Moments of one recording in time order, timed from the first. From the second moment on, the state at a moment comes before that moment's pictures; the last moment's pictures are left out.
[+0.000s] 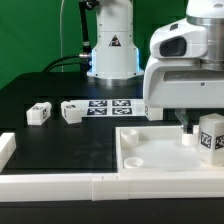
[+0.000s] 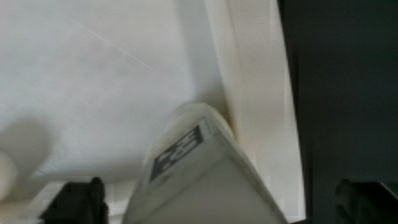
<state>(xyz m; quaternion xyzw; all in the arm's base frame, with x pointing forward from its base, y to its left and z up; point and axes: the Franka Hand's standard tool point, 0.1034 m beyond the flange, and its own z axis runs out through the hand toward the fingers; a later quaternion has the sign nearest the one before) 0.627 0.125 0.075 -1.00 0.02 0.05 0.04</state>
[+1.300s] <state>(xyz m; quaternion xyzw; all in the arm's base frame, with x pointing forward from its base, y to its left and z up) 0.630 0.121 0.075 -0.99 0.09 0.05 0.04</state>
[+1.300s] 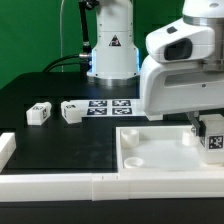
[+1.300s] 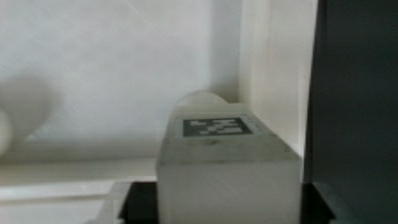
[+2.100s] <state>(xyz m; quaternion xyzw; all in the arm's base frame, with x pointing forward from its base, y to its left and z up) 0.632 0.121 0.073 -0.86 0.51 0.05 0.01</state>
